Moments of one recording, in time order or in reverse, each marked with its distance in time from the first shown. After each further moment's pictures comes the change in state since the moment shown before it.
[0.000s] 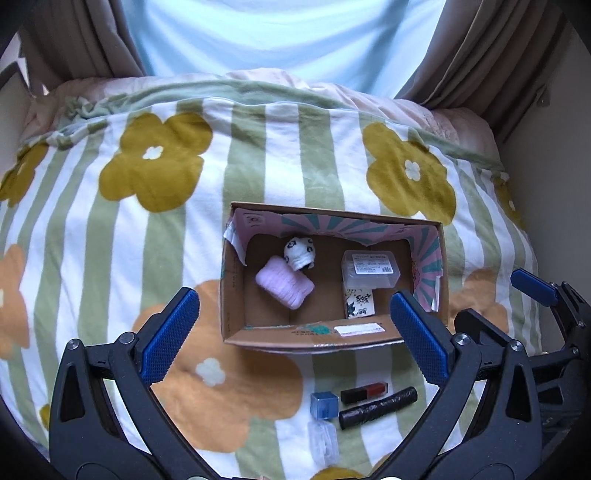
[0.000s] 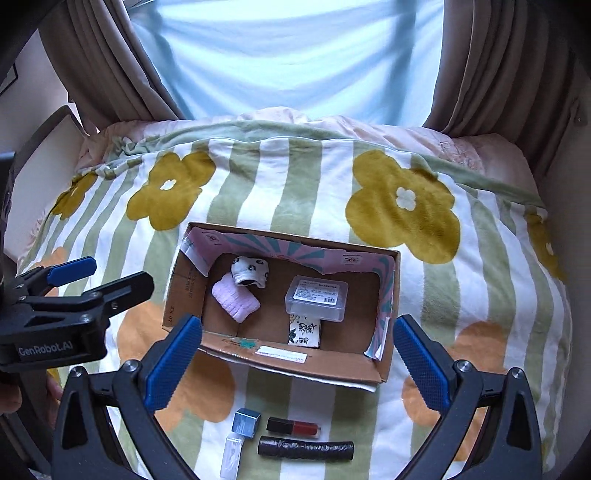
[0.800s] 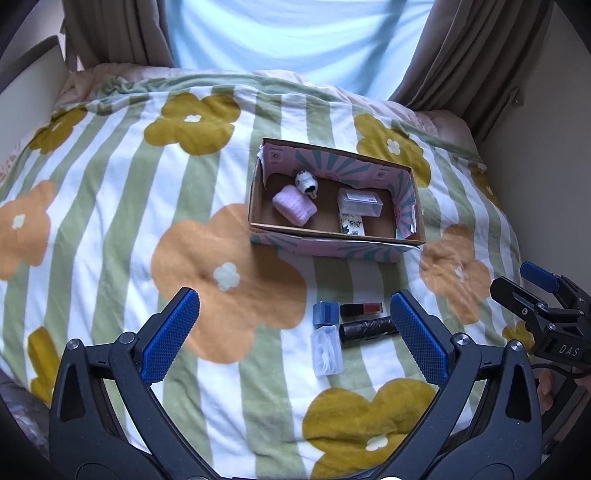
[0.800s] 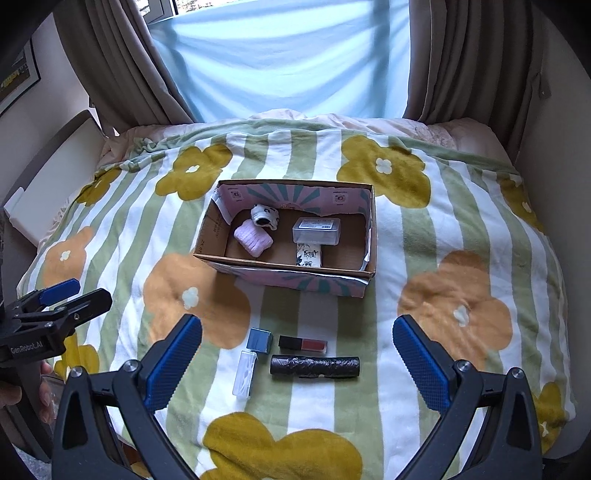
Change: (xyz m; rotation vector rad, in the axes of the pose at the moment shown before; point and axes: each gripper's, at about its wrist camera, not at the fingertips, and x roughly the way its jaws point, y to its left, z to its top) left arm -0.112 0.024 -0.165 -0.035 -0.078 -0.023; right arm -0.098 0.002 -0.132 0.029 -0.068 0.027
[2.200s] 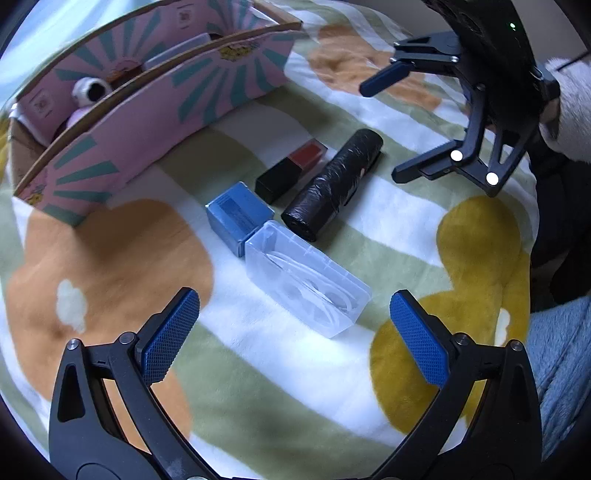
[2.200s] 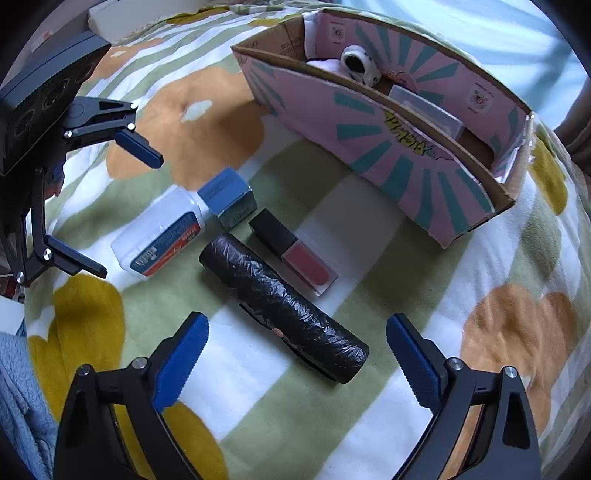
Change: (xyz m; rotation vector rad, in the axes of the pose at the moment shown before) left arm 0.209 -0.047 -0.127 0.783 0.298 -0.376; right arm 0.203 -0.039 -0.109 -0.626 0.272 0.211
